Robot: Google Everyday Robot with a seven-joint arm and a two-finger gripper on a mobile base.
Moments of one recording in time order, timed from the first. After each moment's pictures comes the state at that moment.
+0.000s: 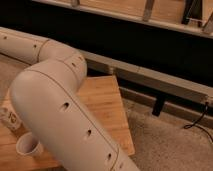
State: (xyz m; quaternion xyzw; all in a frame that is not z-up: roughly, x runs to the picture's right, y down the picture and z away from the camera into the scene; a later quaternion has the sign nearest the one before) arm -0.522 -0.110 0.622 -0.34 -0.09 0.49 0.80
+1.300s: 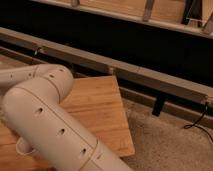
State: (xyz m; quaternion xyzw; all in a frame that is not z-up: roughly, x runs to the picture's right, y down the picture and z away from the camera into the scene) arm -0.409 0.126 0.826 -0.26 0.24 0.27 0.90
